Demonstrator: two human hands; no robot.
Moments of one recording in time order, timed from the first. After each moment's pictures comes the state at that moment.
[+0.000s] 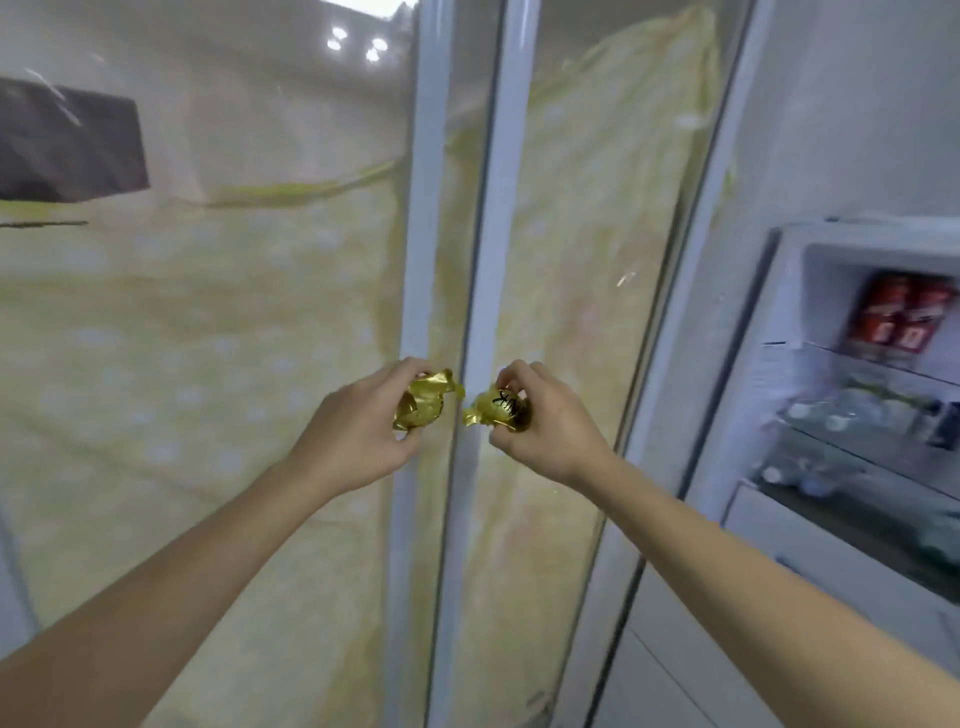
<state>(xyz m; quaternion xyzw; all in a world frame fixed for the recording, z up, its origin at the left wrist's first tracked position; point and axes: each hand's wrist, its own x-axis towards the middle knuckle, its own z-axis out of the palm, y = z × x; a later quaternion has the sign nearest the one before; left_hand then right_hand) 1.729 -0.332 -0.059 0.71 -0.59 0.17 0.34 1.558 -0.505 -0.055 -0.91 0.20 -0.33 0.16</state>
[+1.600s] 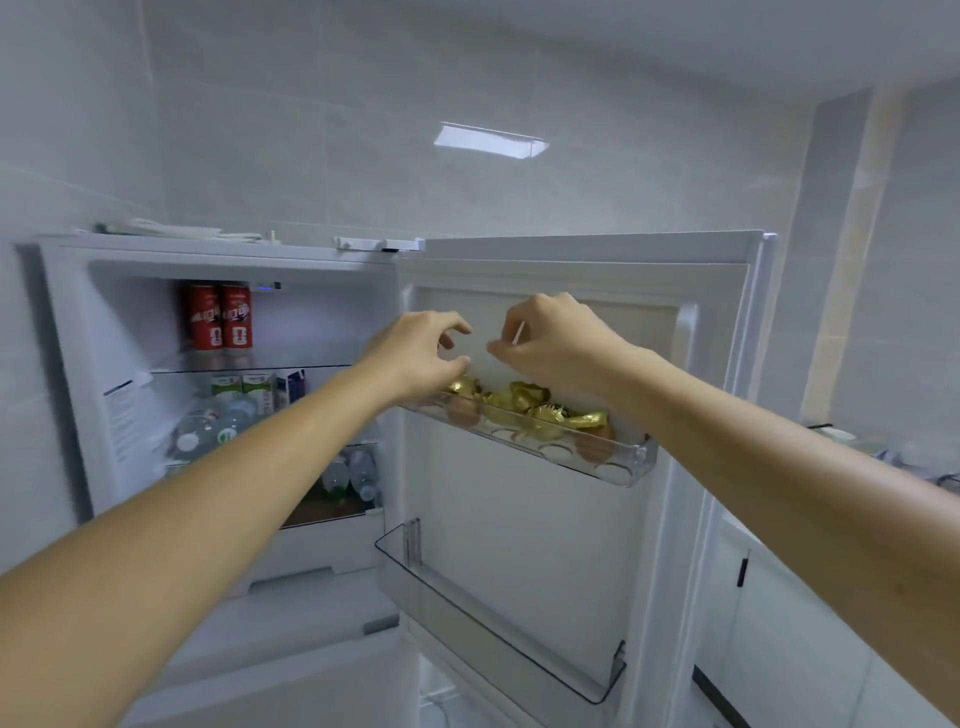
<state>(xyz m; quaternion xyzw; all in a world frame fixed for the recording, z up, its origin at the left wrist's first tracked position) 1.272 -0.654 0.082 0.18 -0.92 -0.08 0.33 1.159 -0.488 0.116 -0.51 0.81 -0.21 -0.18</state>
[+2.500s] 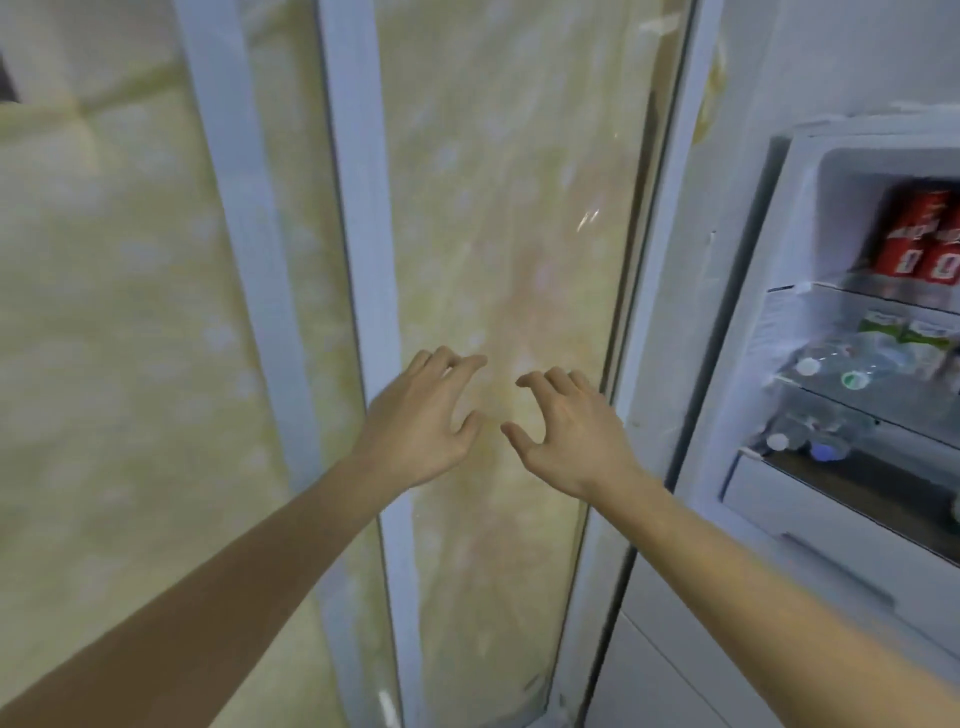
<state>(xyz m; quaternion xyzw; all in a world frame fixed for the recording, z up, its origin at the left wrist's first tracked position) 1.707 -0.568 -0.091 0.70 -0.64 0.20 0.24 1.534 -0.680 -0.106 -0.91 0.32 -0.26 -0.02</state>
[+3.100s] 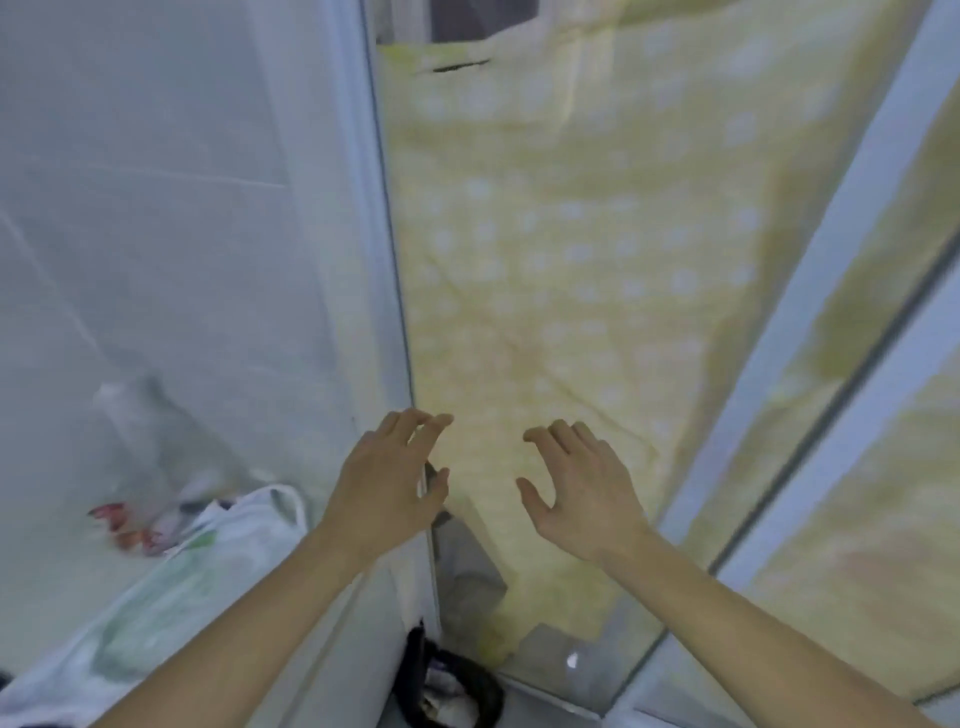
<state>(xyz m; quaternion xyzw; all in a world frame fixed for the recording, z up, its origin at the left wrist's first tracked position) 1.767 -0.121 -0.237 0.93 -0.28 0.17 0.15 1.716 -0.364 -0.237 -0.98 -0.08 -0.17 0.08</state>
